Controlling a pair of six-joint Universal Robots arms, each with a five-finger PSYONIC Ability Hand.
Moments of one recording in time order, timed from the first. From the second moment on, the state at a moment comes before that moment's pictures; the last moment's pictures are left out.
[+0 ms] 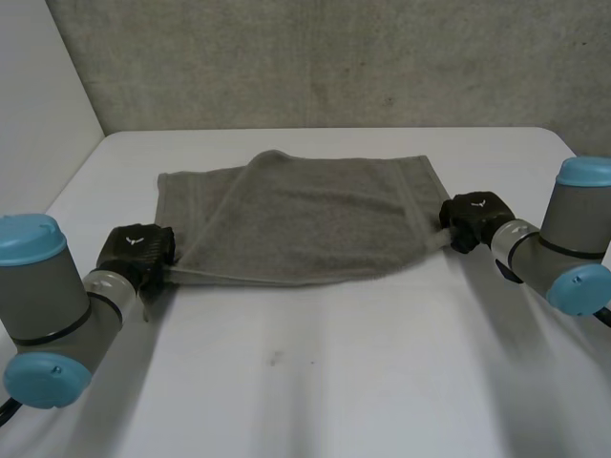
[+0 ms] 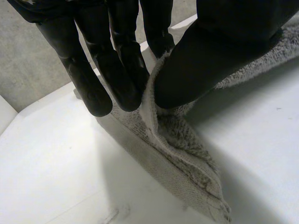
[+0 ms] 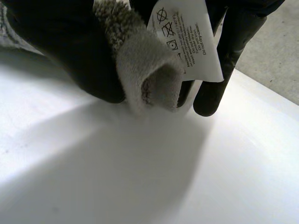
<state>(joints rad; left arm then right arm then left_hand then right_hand) 4.48 -2.04 -1.75 3.47 -1.52 3.40 1.73 -0.67 1.04 0.00 1.27 2.79 1.19 1.22 1.22 1.22 1.04 1.34 1.16 1.14 1.16 0.95</state>
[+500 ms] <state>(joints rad) 4.48 -2.04 -1.80 3.48 -1.52 3.41 1.70 -0.90 1.24 0.12 1.27 2.66 0.84 0.84 0.84 0.84 0.67 1.36 1.18 1.16 1.19 0.98</state>
